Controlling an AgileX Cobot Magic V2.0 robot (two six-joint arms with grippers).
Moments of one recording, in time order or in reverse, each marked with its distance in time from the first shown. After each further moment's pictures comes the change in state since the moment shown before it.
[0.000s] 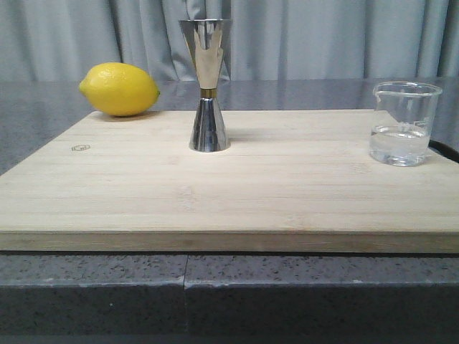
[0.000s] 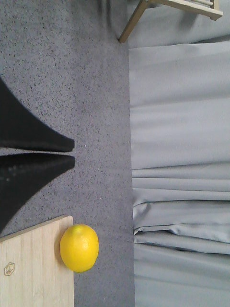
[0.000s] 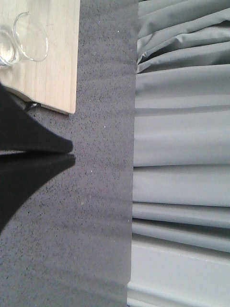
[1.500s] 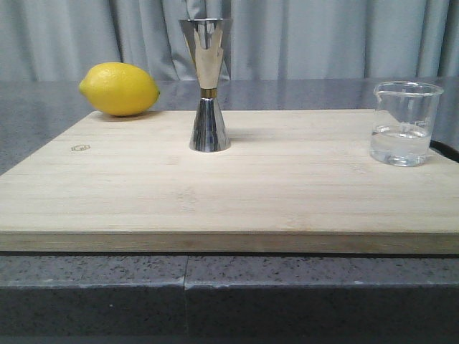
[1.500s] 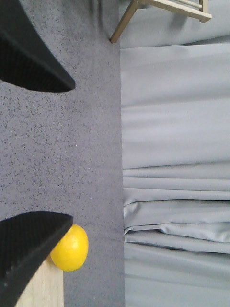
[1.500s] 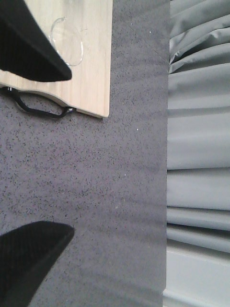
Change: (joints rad) left arm 0.000 0.011 -0.018 -0.006 -0.010 0.000; right arm 0.000 0.002 -0.046 0.017 0.177 0.002
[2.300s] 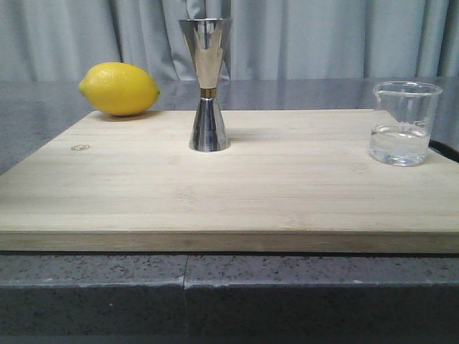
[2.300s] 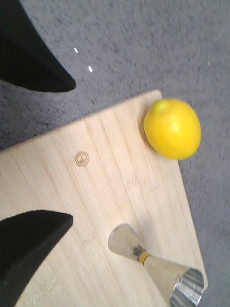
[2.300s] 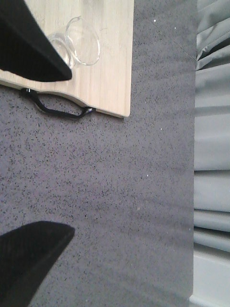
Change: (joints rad) left arm 0.000 0.676 -0.299 -0.729 0.417 0.779; right arm 0.000 0.088 -0.075 0.000 0.102 0.000
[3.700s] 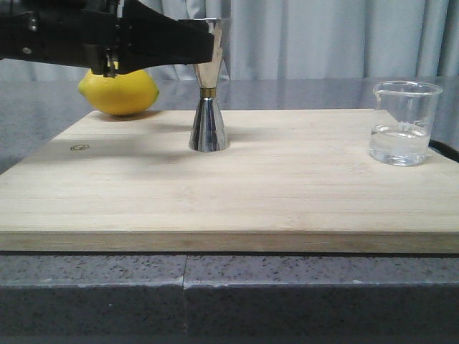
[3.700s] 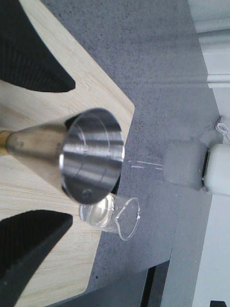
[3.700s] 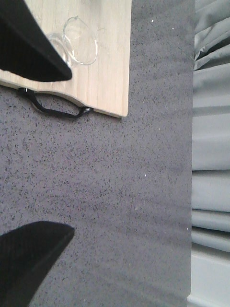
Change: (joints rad) left arm -0.216 0.733 -0.149 -0.992 0.398 1.316; right arm 0.000 0.000 0.000 0.002 -0.007 0.000
